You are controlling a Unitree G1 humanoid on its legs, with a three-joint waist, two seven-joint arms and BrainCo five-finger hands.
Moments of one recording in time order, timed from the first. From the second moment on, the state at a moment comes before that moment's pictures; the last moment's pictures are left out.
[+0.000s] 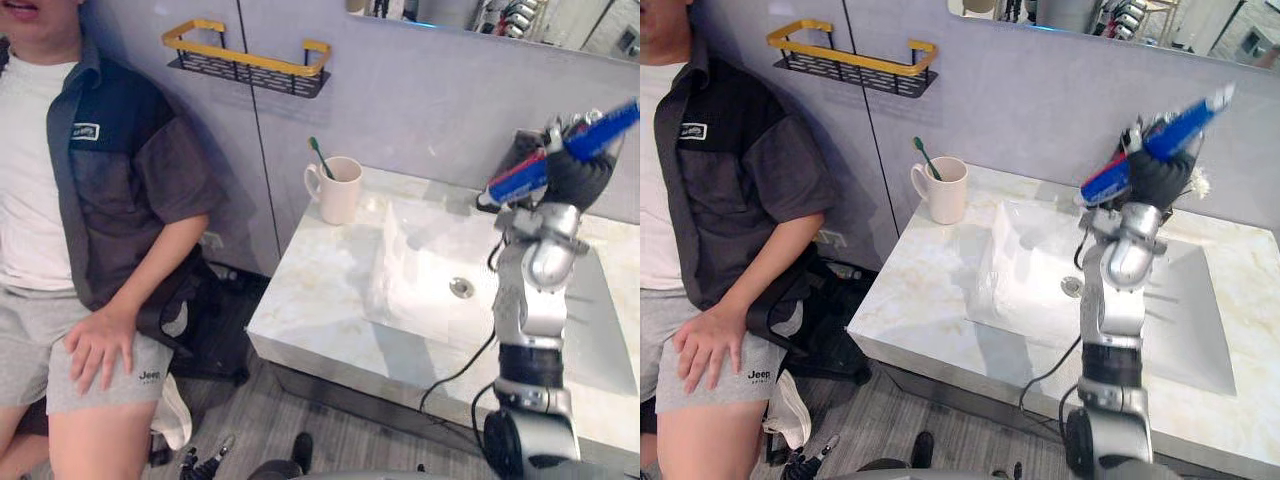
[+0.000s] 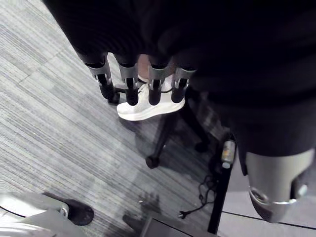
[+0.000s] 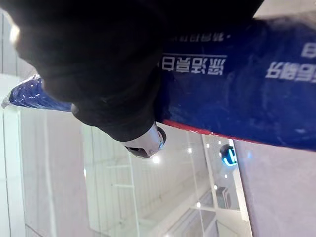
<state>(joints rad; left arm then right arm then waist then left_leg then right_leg) 0.34 0.01 0.29 0.72 0.09 -0.05 0.17 -0.67 -0.26 -0.24 0.08 0.19 -0.22 -0.35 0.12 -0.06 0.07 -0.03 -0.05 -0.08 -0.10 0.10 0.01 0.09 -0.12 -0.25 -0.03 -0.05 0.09</state>
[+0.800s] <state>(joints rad) 0.28 0.06 0.22 0.72 0.05 -0.09 0.15 -1.09 -0.33 -0.06 0.42 0.15 -0.18 -0.37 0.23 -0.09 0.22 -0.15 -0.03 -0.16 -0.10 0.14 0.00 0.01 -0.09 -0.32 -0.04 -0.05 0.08</state>
